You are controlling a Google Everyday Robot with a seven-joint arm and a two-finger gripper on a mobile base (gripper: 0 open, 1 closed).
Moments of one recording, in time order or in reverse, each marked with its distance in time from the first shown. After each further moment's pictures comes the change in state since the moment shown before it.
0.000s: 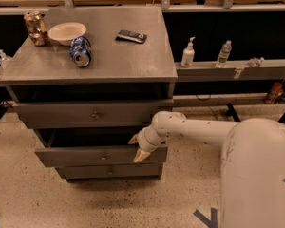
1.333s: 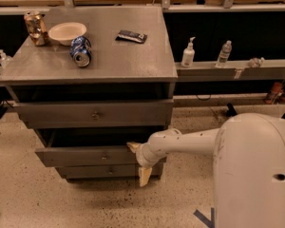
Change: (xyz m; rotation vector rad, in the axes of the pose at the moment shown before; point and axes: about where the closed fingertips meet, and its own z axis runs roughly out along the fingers) arm 0.000 0.047 0.036 0.021 0.066 -0.062
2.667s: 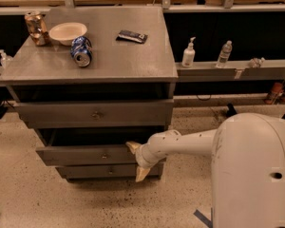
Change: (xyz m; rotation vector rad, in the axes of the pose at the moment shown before) arm 0.001 0.003 0.006 -0.004 0.004 -0.002
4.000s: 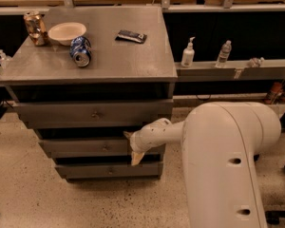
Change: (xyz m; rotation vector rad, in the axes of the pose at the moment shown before) arm 0.009 -0.079 0.002 0.141 0.086 -0.009
